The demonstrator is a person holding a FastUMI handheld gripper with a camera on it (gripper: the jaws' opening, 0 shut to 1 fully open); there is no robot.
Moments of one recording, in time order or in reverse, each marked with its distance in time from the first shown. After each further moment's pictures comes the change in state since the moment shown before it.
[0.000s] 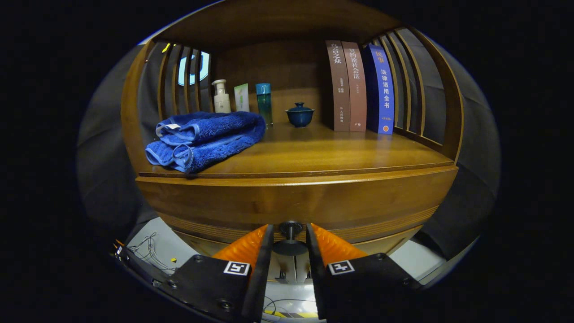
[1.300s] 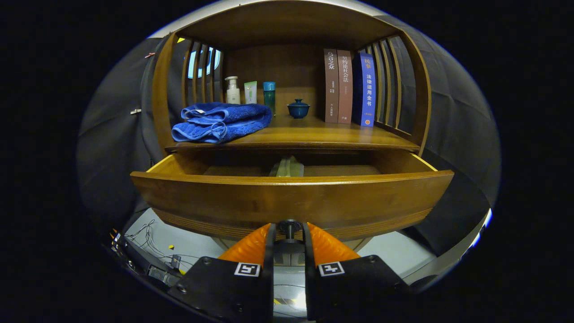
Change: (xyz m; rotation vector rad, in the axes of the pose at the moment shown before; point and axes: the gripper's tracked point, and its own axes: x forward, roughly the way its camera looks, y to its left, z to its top) arm -0.096 0.002 -0.043 -0.028 0.044 -0.031
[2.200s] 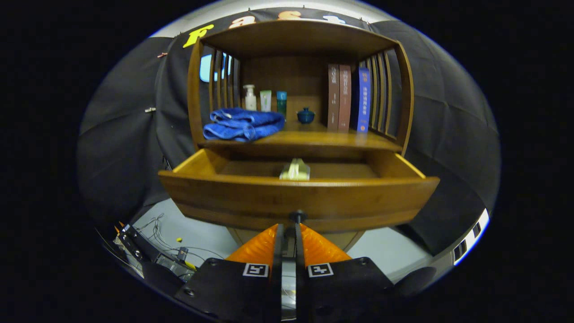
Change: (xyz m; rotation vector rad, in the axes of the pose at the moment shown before) arm -0.087 0.015 0.018 -0.019 -0.073 0.050
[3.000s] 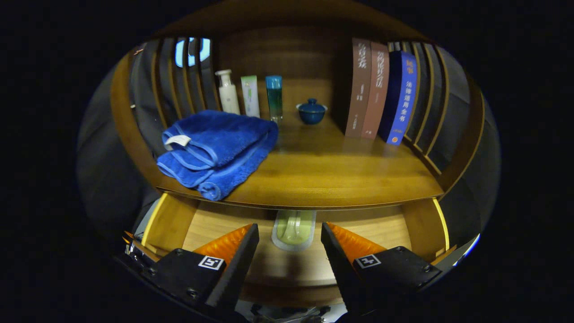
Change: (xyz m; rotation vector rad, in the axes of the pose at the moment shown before) arm 0.169 -0.008 0.065 0.024 0.340 -0.014
